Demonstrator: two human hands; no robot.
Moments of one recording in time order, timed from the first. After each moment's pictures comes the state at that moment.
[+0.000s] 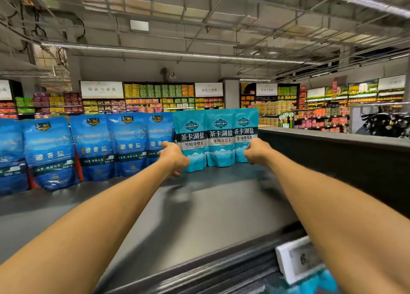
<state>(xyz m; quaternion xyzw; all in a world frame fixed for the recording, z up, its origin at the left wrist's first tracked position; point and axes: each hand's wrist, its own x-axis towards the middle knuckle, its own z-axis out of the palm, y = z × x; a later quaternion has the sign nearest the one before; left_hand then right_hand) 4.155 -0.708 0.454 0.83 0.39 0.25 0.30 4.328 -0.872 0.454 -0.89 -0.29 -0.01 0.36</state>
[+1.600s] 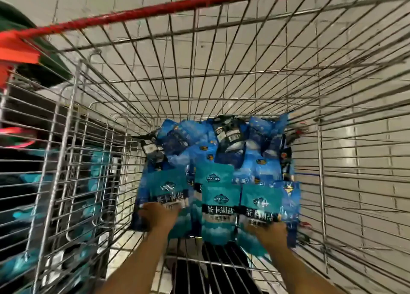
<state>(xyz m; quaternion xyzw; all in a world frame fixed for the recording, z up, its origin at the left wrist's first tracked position) 3.993 -1.313 -0.375 0.86 0.29 -0.38 0.17 3.813 -1.534 -0.400 -0.67 0.57 0.22 0.41</state>
